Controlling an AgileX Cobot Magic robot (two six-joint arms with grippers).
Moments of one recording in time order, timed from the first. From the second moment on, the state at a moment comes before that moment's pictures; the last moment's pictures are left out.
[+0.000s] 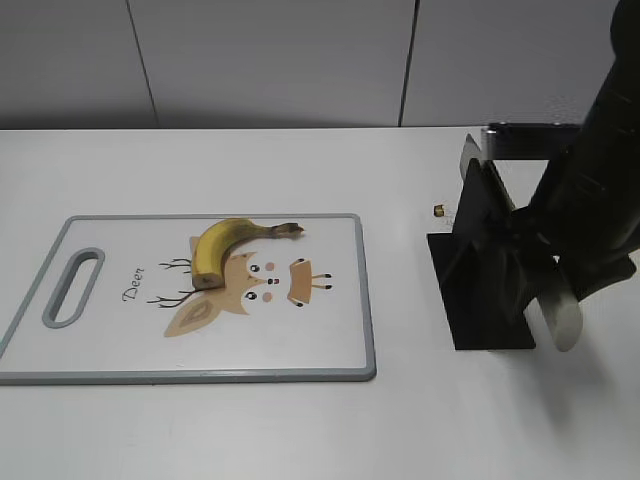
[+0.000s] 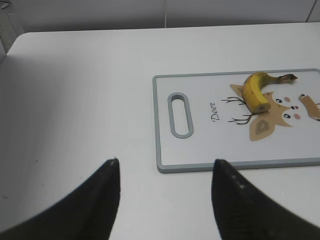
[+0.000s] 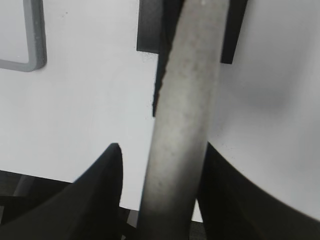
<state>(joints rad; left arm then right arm) -0.12 -0.01 -0.51 -0.06 1.05 0.11 0.36 1.64 -1.05 0.18 1.04 0.21</state>
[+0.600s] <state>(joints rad) -0.12 -0.01 -0.51 -0.06 1.05 0.11 0.36 1.66 -1.06 0.18 1.06 0.21</state>
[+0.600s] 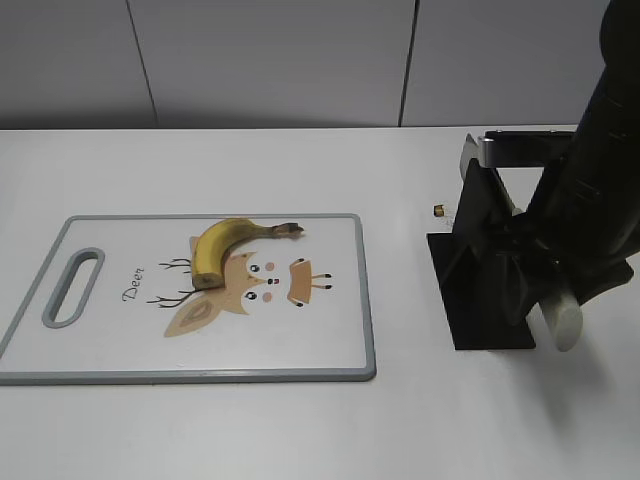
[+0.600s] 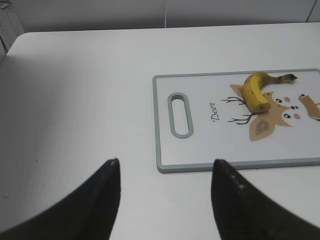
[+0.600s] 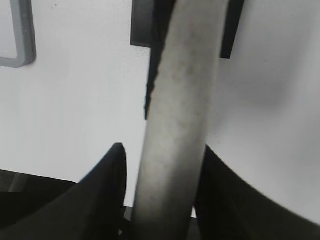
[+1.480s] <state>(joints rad) -0.12 -0.01 -0.51 -0.06 1.05 0.11 0.36 1.61 -1.06 0.17 1.07 0.29</state>
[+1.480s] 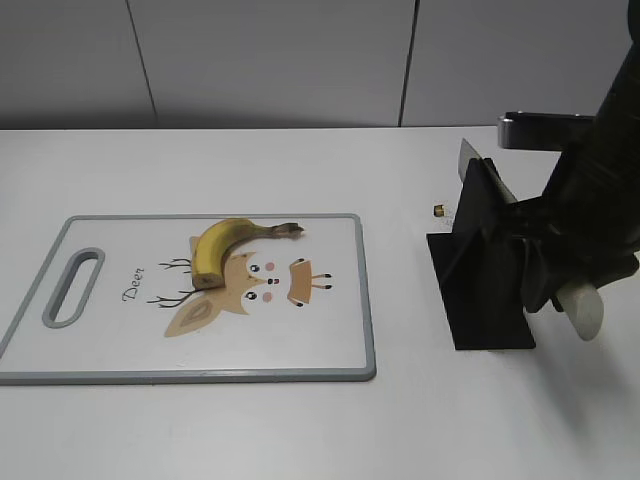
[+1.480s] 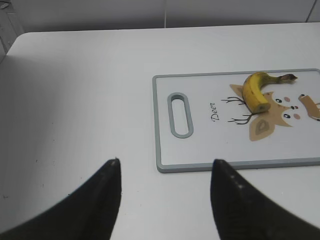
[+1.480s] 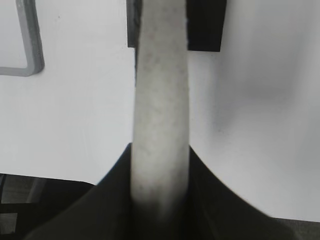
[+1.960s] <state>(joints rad) -0.12 -0.01 -0.51 -0.06 1.05 0.11 0.36 1.50 -1.07 0.16 1.07 0.32</state>
